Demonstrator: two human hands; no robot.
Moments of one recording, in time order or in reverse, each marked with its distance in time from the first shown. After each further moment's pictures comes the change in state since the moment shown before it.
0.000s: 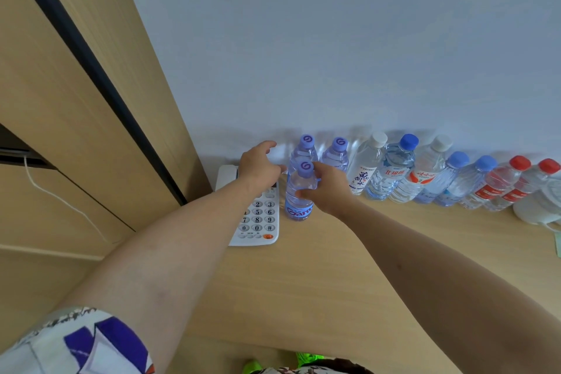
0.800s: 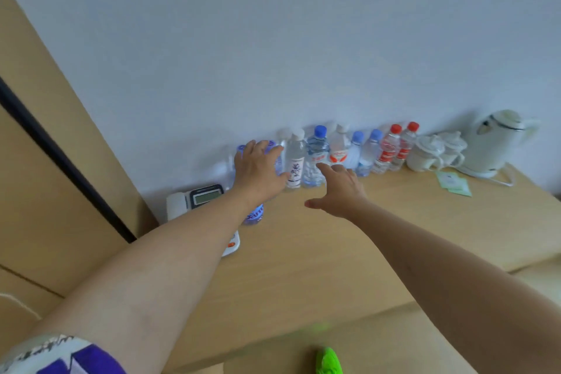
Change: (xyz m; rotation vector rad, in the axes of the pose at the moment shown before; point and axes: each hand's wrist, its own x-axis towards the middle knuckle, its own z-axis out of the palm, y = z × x) left_hand -0.083 0.089 0.030 0.499 -0.088 0.670; right_hand -0.128 0.023 -0.083 -0.540 0.253 0.278
